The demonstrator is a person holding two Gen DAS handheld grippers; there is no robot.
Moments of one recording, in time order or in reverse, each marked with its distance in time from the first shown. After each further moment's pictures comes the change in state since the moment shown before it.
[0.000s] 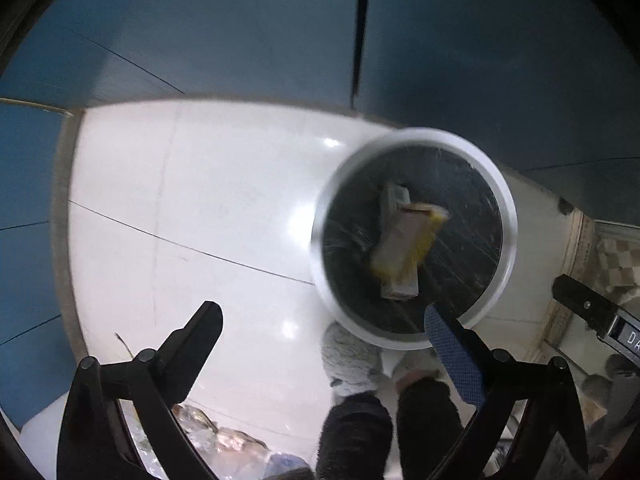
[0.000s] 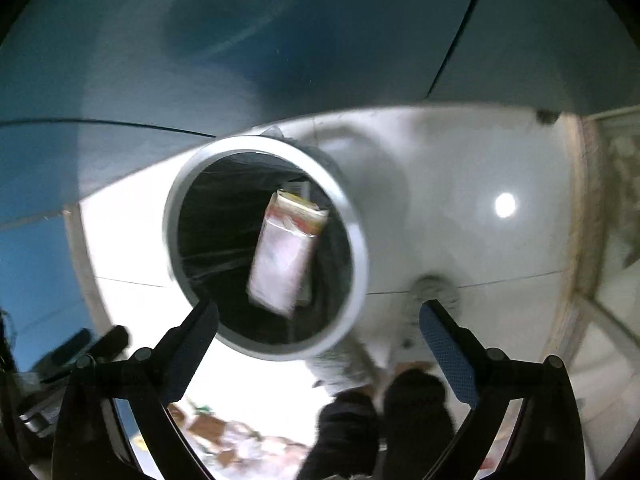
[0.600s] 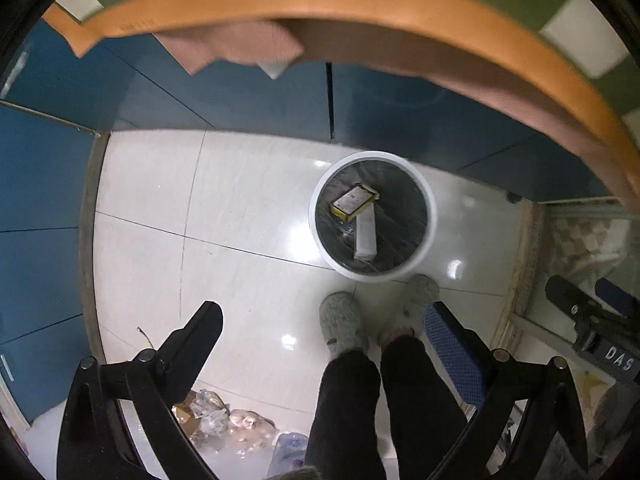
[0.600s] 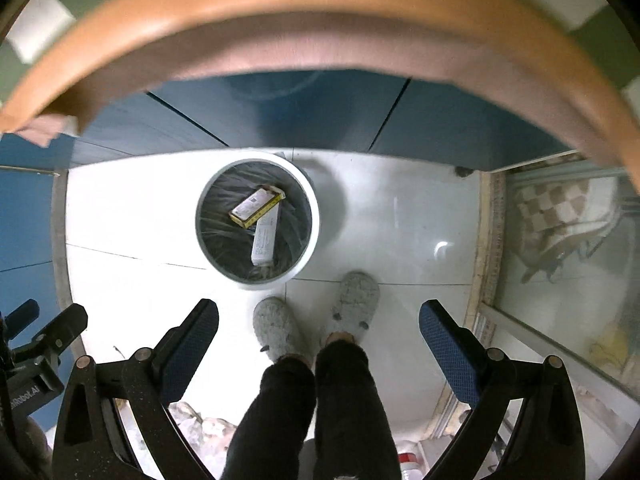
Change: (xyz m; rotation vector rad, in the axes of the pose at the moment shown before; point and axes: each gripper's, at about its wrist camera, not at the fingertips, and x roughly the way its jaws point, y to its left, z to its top) left arm -0.182 -0.005 -0.068 0.041 -0.063 -0.045; right arm -0.231 0.046 -0.085 -0.112 -0.121 -0.163
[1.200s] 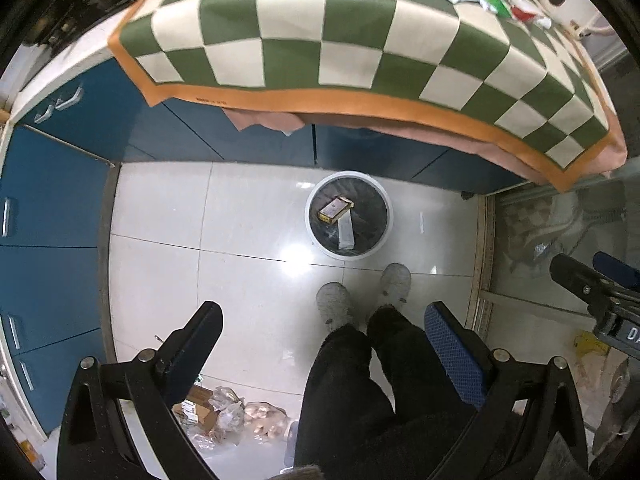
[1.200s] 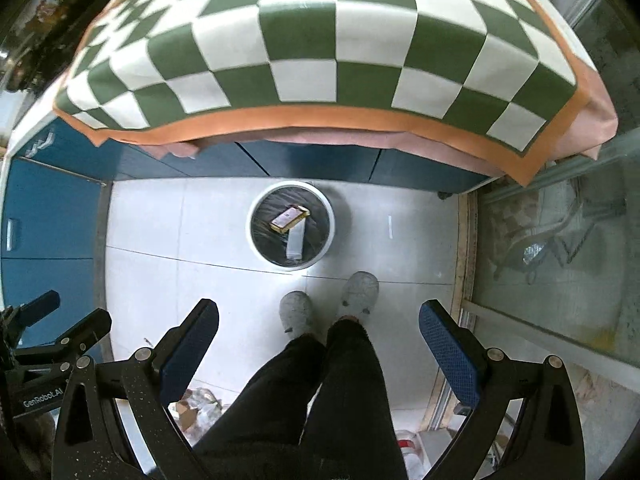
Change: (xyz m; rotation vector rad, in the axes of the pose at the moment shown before) left arm -0.177 0.022 -0.057 0.067 -0.101 -0.050; right arm -0.239 0.017 -0.083 -0.011 -0.124 0.062
